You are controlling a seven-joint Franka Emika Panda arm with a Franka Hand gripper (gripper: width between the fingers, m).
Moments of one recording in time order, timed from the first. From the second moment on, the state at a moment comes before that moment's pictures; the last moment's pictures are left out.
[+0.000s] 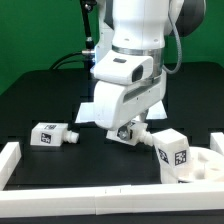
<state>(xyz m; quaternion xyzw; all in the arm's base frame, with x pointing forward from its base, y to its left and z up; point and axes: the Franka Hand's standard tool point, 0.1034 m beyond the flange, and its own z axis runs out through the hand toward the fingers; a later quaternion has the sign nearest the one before) 0.492 0.001 0.021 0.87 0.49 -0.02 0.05</state>
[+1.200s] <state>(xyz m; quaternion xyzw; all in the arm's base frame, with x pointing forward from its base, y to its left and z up) 0.482 -0.004 0.014 0.36 0.93 -0.09 0.04</state>
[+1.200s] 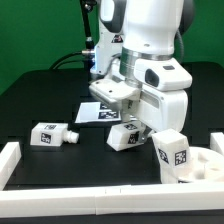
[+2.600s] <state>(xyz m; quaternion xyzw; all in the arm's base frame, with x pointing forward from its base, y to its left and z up) 0.476 -0.024 0.051 0.52 0.84 -0.12 0.06</state>
